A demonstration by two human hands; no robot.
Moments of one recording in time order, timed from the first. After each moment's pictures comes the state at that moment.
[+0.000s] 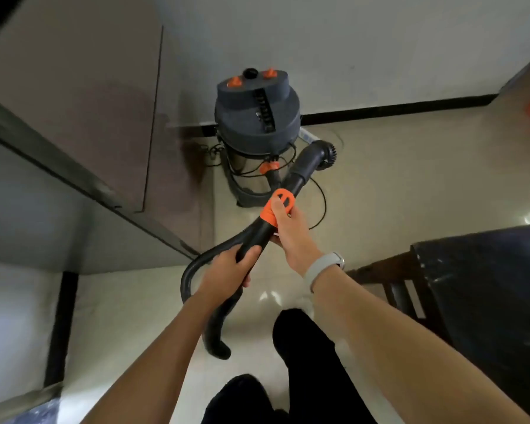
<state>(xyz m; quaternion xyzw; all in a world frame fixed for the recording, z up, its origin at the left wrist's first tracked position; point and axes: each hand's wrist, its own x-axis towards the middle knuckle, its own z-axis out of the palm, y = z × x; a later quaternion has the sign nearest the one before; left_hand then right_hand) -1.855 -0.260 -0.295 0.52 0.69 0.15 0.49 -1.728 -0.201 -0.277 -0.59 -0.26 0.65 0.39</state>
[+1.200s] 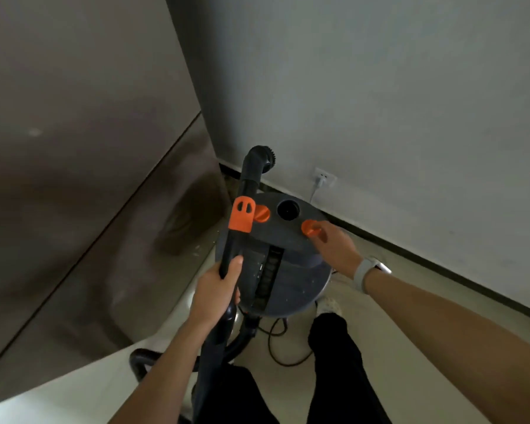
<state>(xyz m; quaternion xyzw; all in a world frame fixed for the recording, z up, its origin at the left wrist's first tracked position) -1.829 0.226 -0.339 0.12 0.81 0.38 0.44 -1.689 0.429 -0.373 -0.49 -0.78 0.38 -0.06</state>
